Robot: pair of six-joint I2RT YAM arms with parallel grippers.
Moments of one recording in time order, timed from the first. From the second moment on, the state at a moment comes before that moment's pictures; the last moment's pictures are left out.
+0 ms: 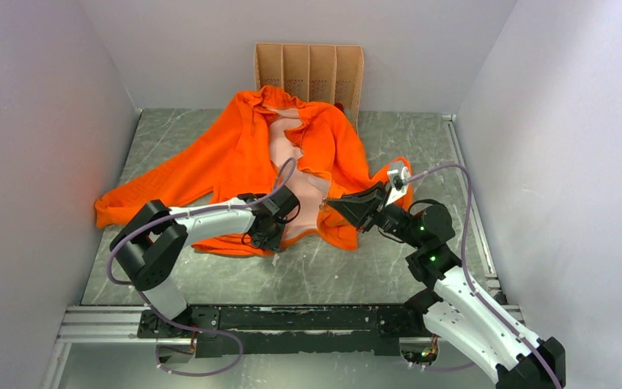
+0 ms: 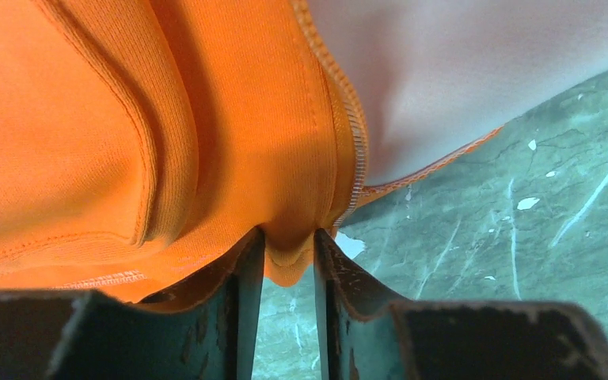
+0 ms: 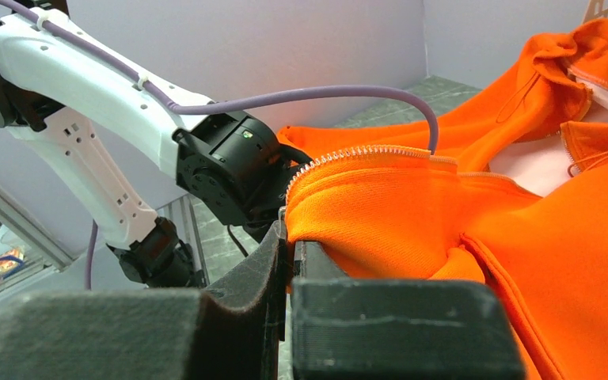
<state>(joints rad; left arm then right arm) -0.84 1.68 0.99 -0.62 -0.14 -0.55 0.53 0.70 0.48 0.49 -0.54 0.44</state>
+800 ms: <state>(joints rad) -0.78 1.48 0.93 -0.59 -0.07 -0.58 0.53 0.70 0.46 0.48 -0.51 0.43</state>
